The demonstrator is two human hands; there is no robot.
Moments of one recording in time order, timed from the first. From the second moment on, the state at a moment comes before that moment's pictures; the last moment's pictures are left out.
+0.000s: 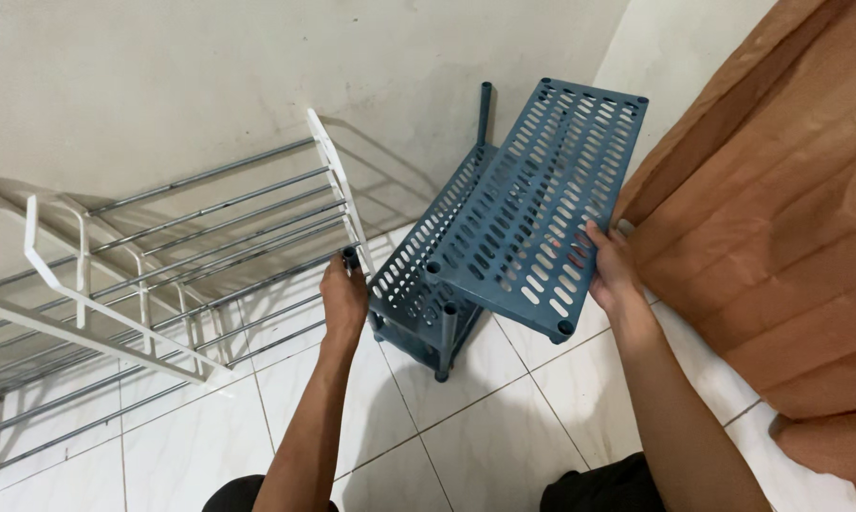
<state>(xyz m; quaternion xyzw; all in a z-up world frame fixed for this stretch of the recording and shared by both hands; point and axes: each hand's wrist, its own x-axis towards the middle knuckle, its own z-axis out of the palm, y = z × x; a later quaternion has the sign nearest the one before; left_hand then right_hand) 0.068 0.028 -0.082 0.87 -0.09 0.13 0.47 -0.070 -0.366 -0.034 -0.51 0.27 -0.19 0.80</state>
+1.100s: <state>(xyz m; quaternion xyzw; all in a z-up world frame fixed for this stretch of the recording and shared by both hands) -0.035 0.038 -0.021 0.86 -0.22 -0.05 0.45 -0.061 -0.334 -0.020 -0.52 0.22 -0.18 0.80</state>
